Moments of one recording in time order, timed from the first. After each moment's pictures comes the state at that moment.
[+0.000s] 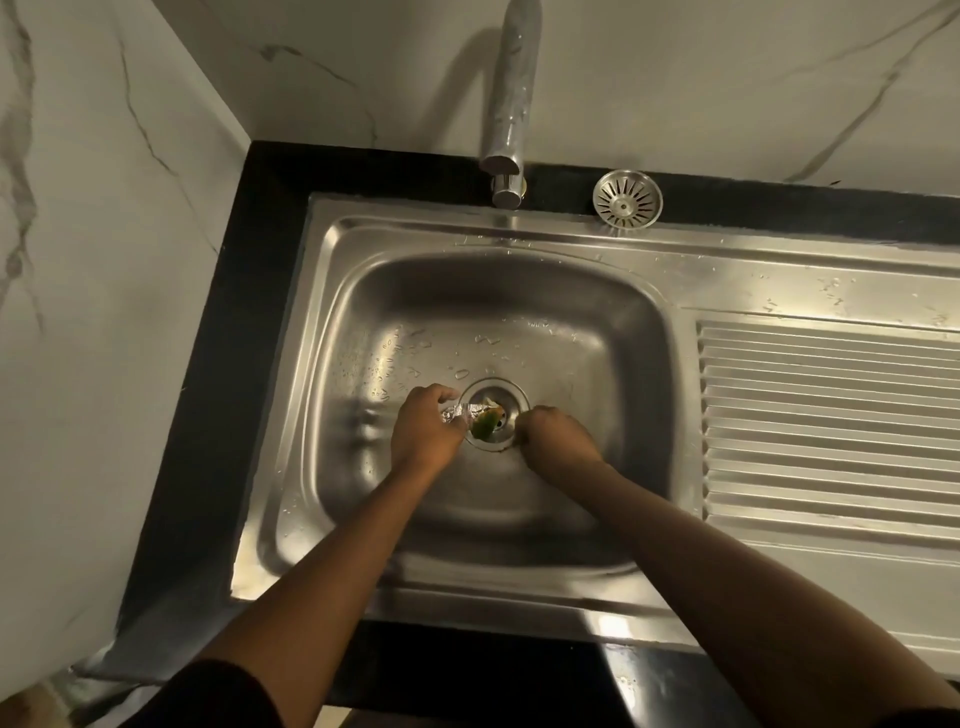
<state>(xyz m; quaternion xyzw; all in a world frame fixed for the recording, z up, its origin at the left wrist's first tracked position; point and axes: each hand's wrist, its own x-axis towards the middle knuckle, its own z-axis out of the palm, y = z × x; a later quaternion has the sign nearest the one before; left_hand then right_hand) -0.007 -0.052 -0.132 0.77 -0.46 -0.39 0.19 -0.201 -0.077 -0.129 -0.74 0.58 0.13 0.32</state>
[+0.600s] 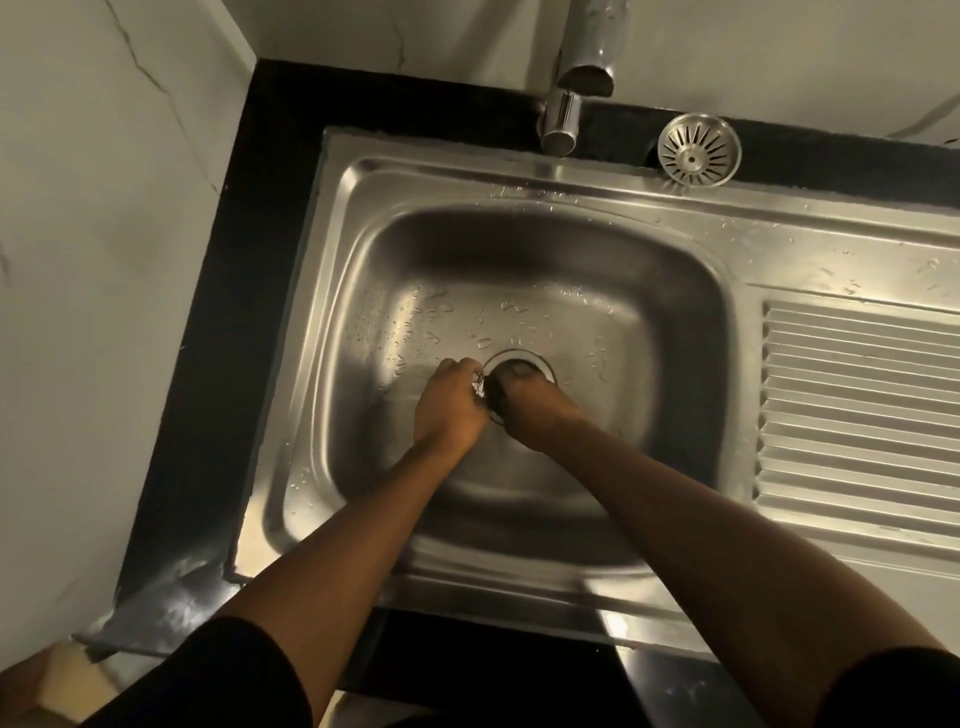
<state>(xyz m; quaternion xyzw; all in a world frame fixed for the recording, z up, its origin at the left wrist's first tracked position) -0.012 -0.056 -0.157 0.77 -0.52 -0.34 0.10 -0.148 -0.097 -0.163 -0.78 0.50 0.12 0.35</state>
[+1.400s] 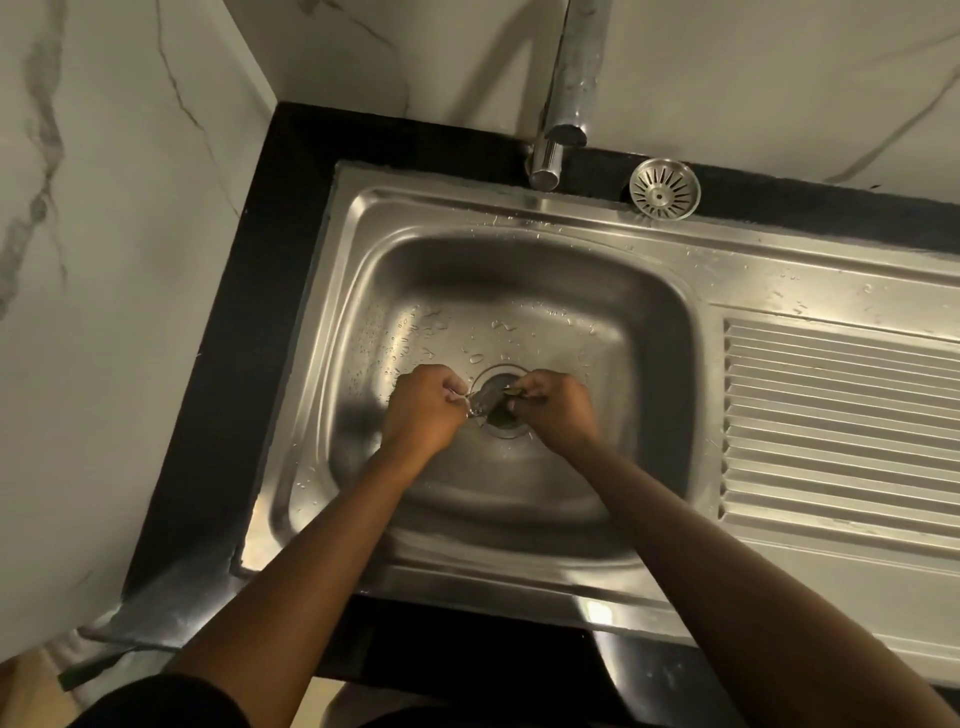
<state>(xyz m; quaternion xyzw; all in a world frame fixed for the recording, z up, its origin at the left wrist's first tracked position) 0.013 -0.053 -0.090 0.77 -0.47 -0.39 0.16 -0.181 -0.090 -0.126 -0.57 0.66 -0.12 0.48</state>
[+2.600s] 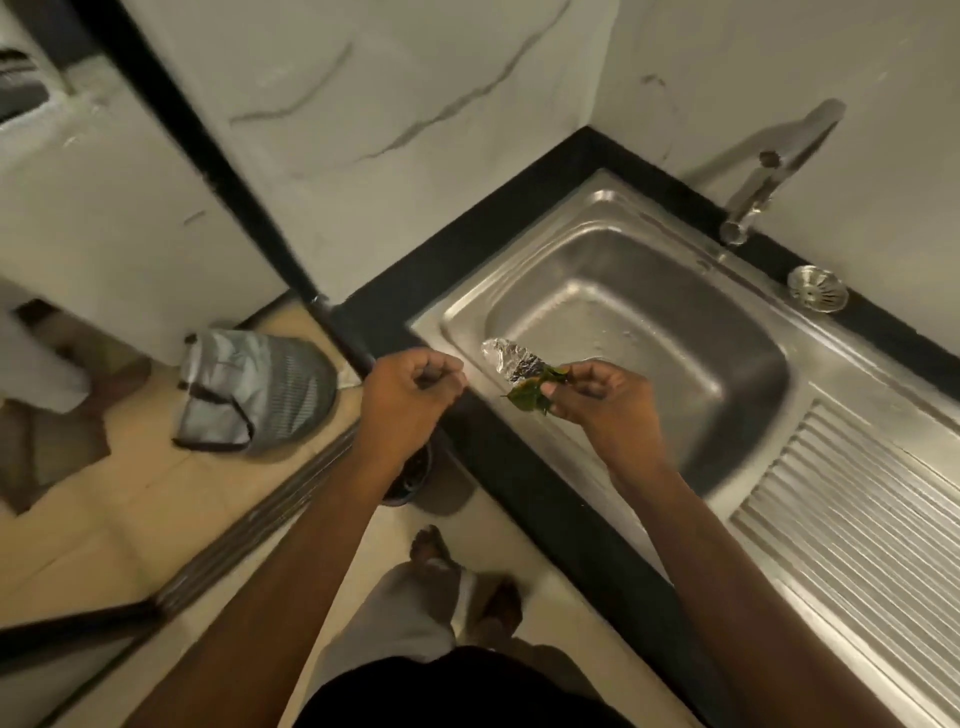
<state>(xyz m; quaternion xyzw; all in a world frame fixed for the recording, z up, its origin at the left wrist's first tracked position) -0.020 0.224 0.054 0.80 -0.20 -0.24 0.51 -0.187 0.059 0.053 -0.60 0.39 -0.18 0.67</state>
